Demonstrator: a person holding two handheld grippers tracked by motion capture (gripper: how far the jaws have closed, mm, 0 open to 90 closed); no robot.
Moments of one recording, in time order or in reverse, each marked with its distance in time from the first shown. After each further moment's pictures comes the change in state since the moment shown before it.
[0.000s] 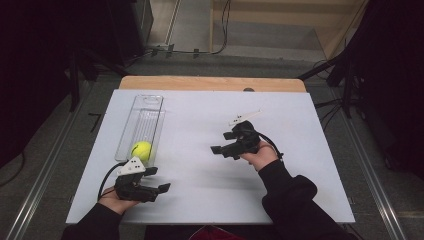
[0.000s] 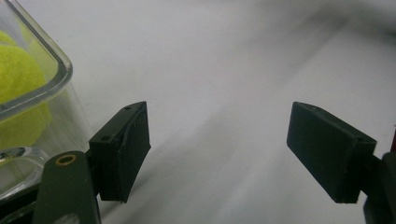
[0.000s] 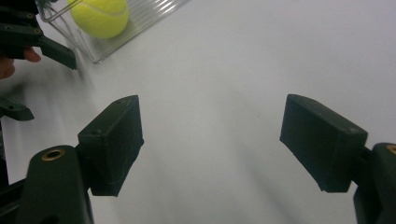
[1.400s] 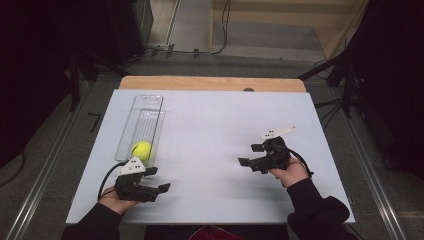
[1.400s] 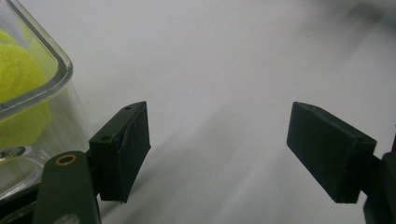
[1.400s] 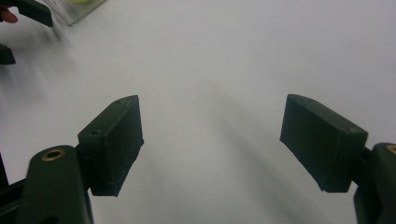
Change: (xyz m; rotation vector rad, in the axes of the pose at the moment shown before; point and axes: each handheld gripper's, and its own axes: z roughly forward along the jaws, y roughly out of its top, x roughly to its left) left arm 0.000 0.000 0.000 0.000 0.003 -0.003; right arm -0.015 -0.068 -0.053 -0.023 -0.076 0.066
